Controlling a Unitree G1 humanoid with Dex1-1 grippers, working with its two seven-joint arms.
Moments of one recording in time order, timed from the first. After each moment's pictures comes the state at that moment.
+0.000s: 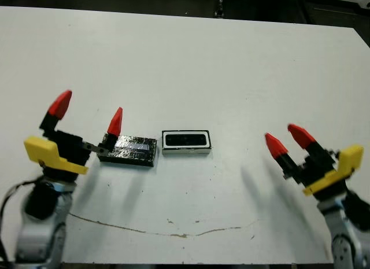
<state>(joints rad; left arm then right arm) 0.03 0.44 0.16 -0.29 -0.29 -0.16 -0.42 0.16 -0.25 -0.24 -0.22 0.36 0.01 0.58</state>
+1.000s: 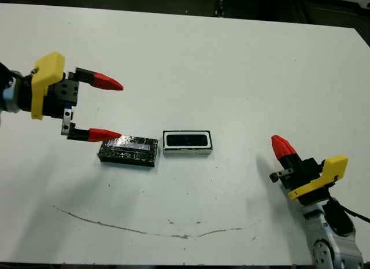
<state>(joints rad) -0.64 0.88 -0.08 0.23 -0.40 0.11 -1.54 0.14 -0.23 -0.16 -0.14 0.34 -0.04 0.46</state>
